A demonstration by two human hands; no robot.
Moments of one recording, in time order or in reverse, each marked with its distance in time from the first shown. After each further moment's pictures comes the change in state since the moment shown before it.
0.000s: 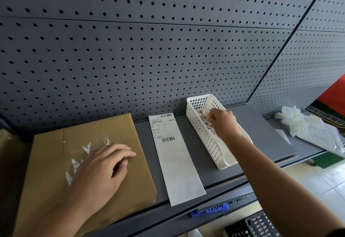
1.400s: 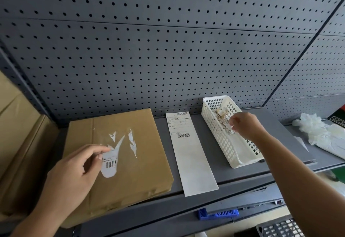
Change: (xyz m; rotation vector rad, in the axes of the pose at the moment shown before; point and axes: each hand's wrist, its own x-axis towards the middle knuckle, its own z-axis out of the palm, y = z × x) left_hand -0.061 -0.034 -0.051 -0.096 0.190 -0.297; right_hand -0.008 0.004 -0.032 0.009 -0.231 0.100
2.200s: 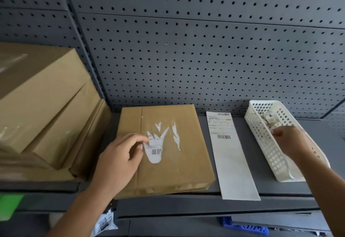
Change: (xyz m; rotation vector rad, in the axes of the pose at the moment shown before) left_hand -0.007 -0.012 0.001 0.039 0.064 0.002; right_hand -0.005 -0.002 0.029 -0.205 0.089 -0.030
